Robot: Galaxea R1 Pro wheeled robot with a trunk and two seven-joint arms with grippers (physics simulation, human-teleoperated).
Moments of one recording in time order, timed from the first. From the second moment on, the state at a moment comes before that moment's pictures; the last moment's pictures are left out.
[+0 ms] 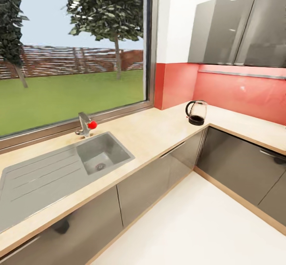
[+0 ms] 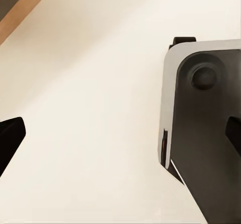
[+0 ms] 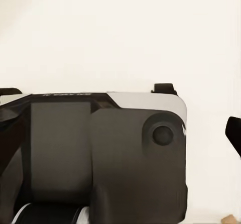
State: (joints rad) left arm -0.11 0.13 0.35 -0.06 -0.34 -0.10 0.03; right arm -0.29 0.00 0.49 -0.03 -0.56 -0.01 0.11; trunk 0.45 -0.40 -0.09
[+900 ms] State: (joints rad) left arm -0.11 0.13 0.35 -0.06 -0.34 -0.10 0.03; right arm -0.29 0.00 0.50 -0.03 -0.56 -0.01 0.11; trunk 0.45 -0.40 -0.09
